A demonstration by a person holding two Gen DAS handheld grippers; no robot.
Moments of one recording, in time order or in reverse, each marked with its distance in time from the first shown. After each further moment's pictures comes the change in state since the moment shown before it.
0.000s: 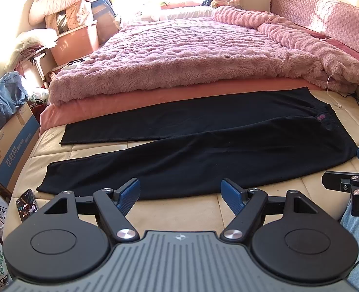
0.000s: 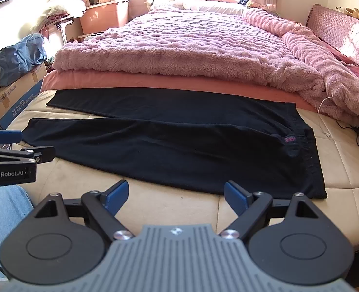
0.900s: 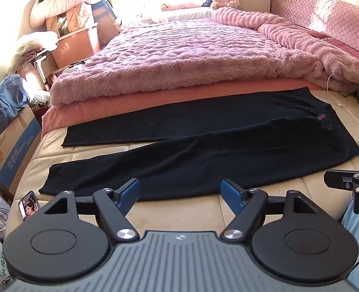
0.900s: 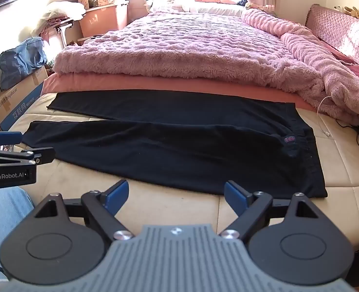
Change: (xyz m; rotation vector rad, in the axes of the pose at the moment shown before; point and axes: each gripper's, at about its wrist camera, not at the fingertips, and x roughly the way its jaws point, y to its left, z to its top) left arm -0.005 -0.002 0.001 0.004 -0.010 0.009; right arm -0.002 -0.006 -0.003 0.014 -0.012 0.005
